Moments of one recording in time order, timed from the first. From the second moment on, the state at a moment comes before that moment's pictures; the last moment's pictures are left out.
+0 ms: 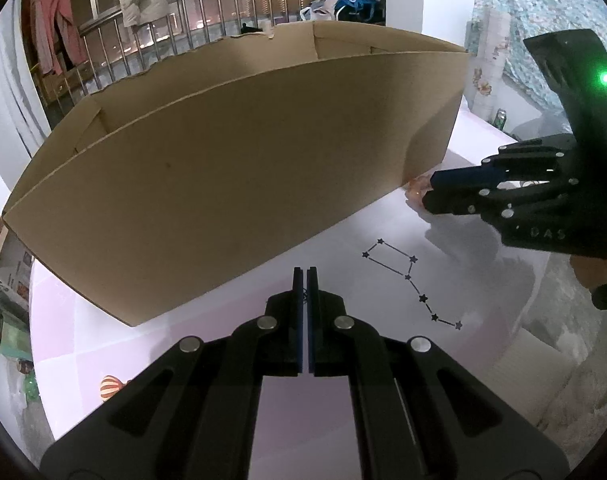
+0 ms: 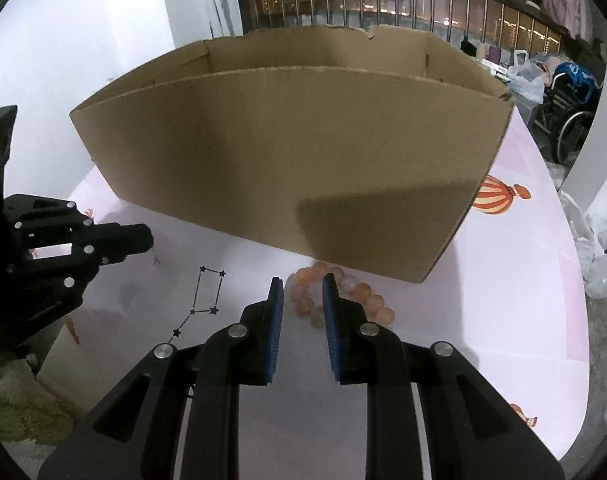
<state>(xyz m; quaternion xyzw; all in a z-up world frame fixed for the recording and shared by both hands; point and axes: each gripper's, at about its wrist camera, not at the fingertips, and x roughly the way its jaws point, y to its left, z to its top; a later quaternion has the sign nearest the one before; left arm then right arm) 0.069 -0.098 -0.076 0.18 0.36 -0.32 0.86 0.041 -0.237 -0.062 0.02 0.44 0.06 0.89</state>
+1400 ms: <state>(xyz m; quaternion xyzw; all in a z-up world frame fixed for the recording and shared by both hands) 0.078 -0.101 -0.078 0.18 0.38 -0.30 0.85 0.047 -0.237 -0.058 0.05 0.44 0.05 0.90</state>
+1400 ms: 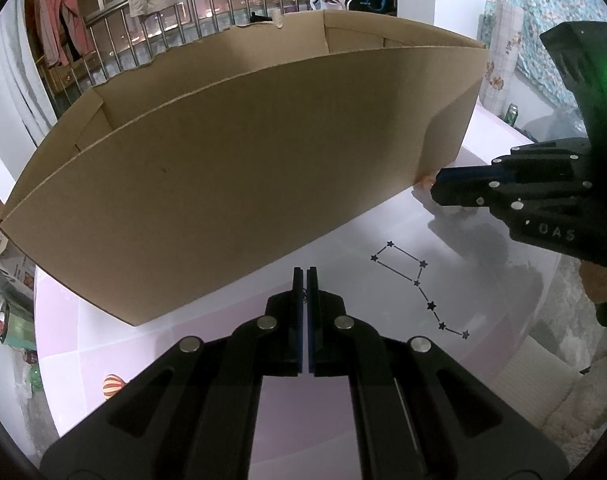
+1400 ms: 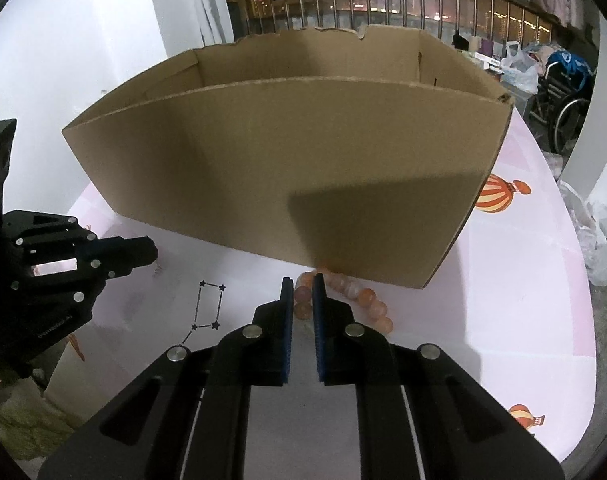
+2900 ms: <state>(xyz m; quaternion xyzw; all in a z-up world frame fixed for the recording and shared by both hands) 0.056 -0.039 0.044 0.04 0.30 -0.39 0.87 -0.004 -0.267 0.034 0.14 0.33 0.05 0.93</state>
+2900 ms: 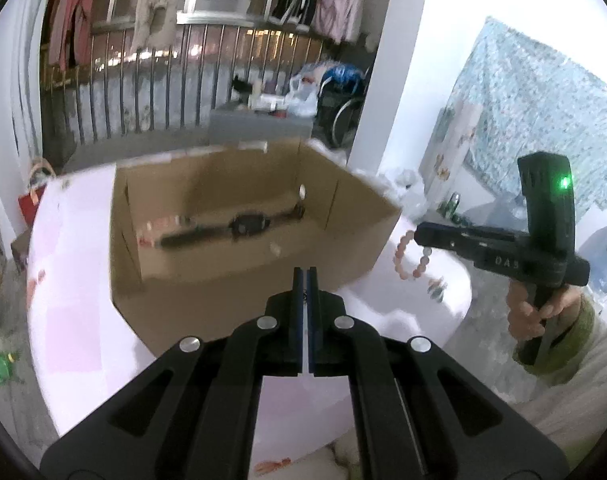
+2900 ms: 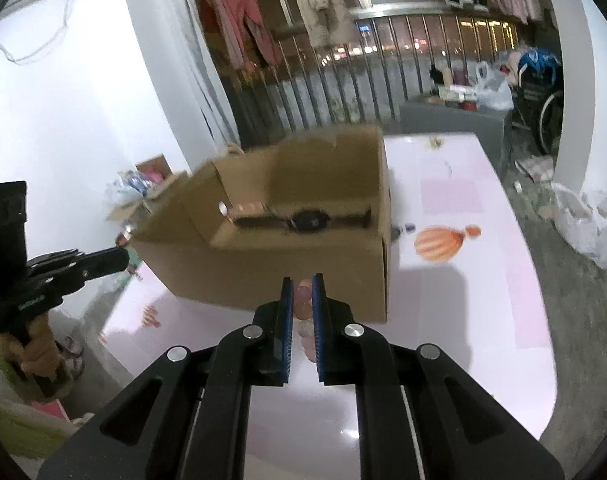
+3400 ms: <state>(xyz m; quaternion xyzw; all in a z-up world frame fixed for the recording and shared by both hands) 0.158 -0.067 0.063 0.10 0.33 -0.32 0.88 0.091 -0.288 0.083 0.11 0.31 0.12 0.94</state>
